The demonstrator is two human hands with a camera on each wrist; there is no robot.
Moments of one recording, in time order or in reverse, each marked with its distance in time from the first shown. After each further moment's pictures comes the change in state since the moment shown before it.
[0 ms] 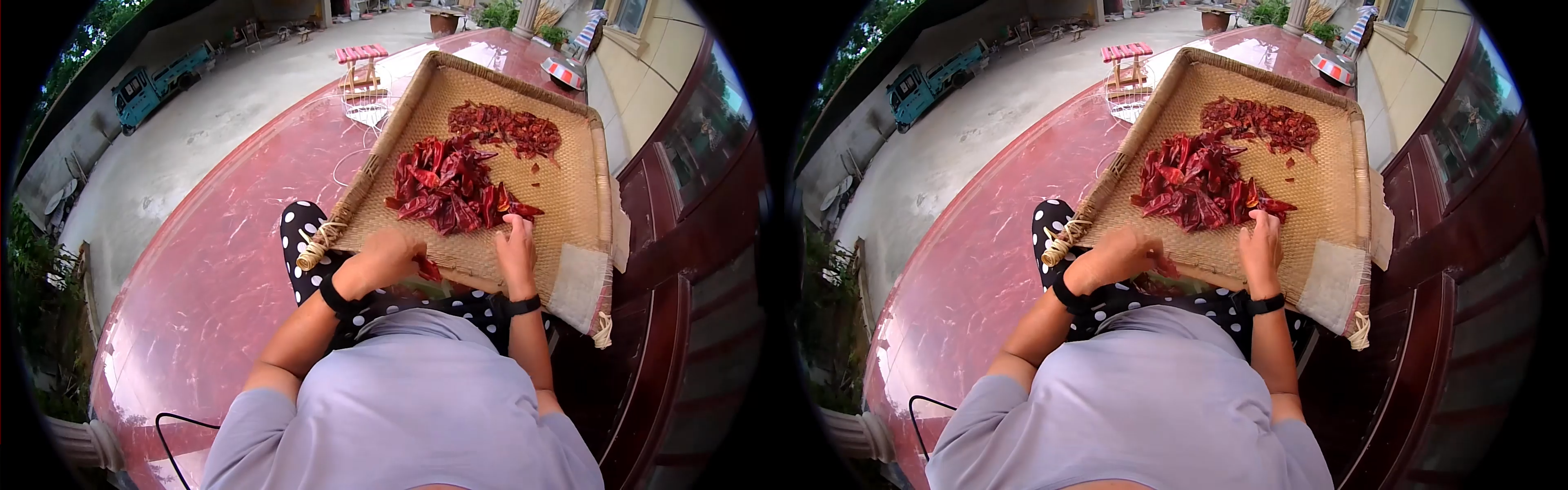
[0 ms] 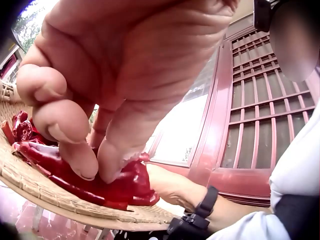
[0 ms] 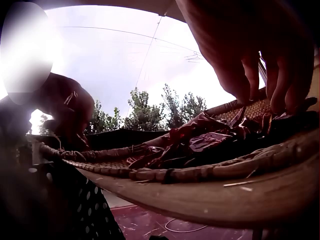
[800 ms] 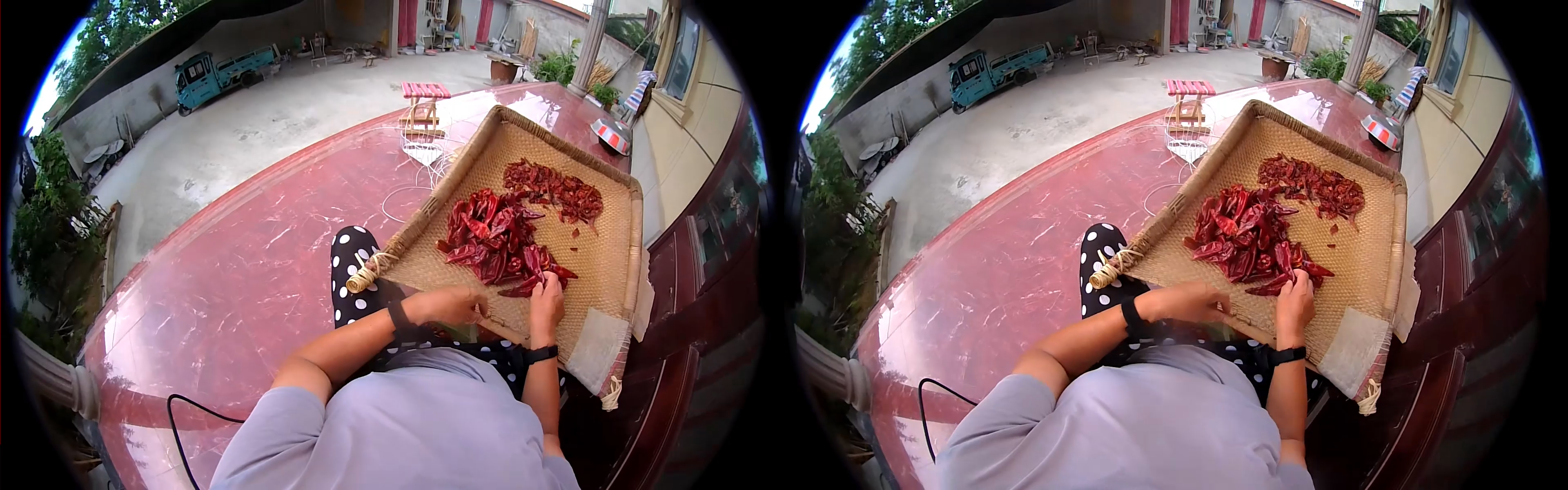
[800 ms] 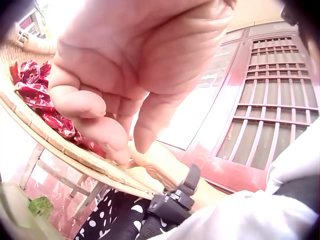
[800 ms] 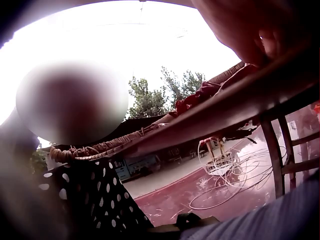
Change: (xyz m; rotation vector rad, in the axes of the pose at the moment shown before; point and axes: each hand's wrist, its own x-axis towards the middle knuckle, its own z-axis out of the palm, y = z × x) left_hand 0.024 -0.006 0.033 -0.420 -0.131 0.155; right_hand 0.008 0.004 0.016 -0.127 0.074 0.022
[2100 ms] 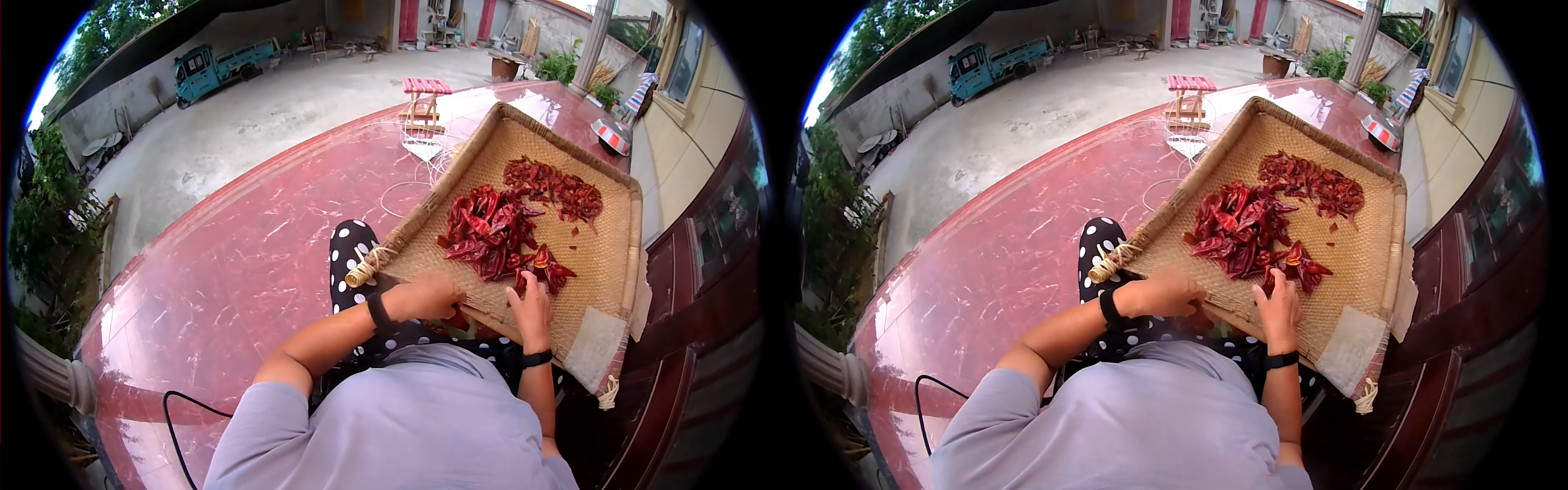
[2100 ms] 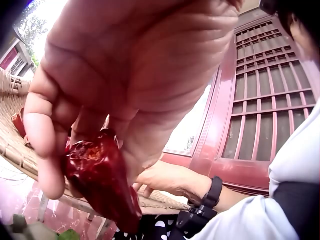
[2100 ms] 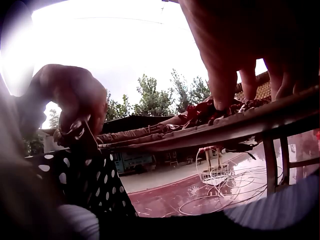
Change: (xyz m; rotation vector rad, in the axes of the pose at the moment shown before) left_hand -0.027 0.009 -0.020 0.403 0.046 -0.063; right_hand -0.023 -0.037 -0.025 -0.022 -0.275 -0.092
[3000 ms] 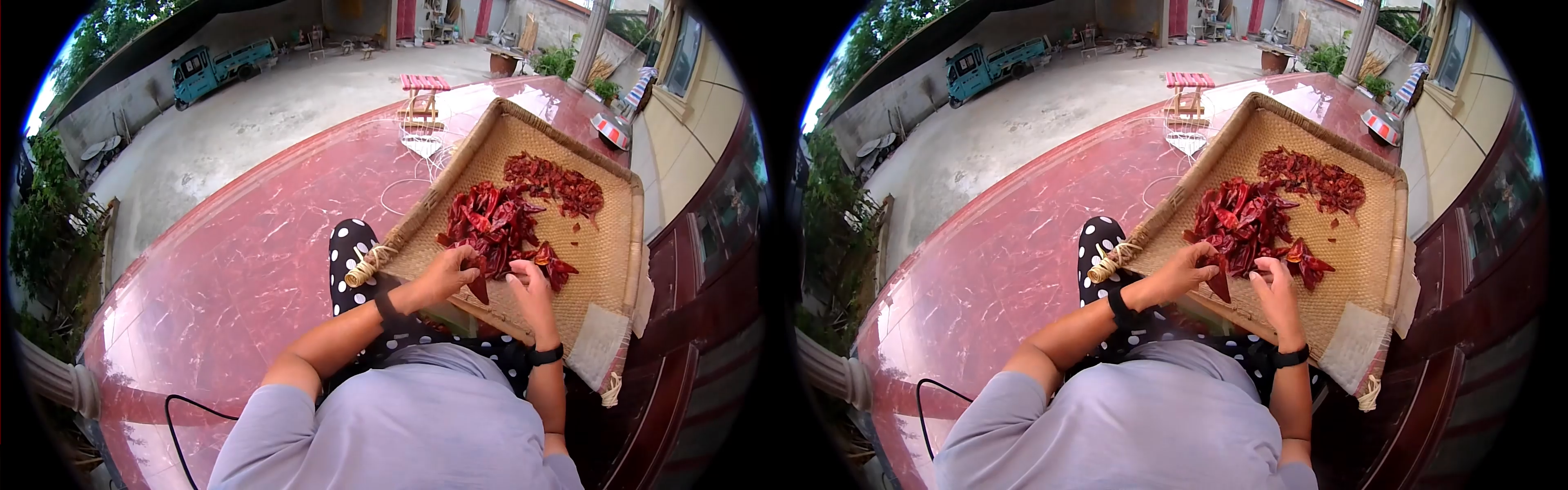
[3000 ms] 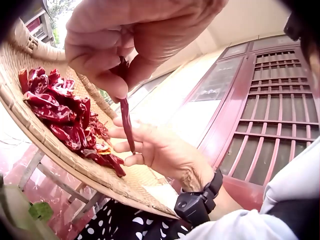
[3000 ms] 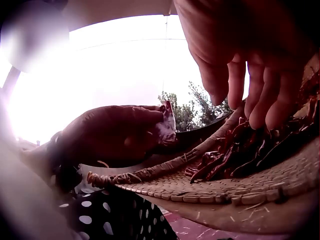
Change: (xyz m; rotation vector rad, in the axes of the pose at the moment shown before) left_hand 0.034 -0.023 0.029 -0.779 0.465 -0.121; right_hand 0.017 -0.011 -0.013 0.561 -0.148 -0.183
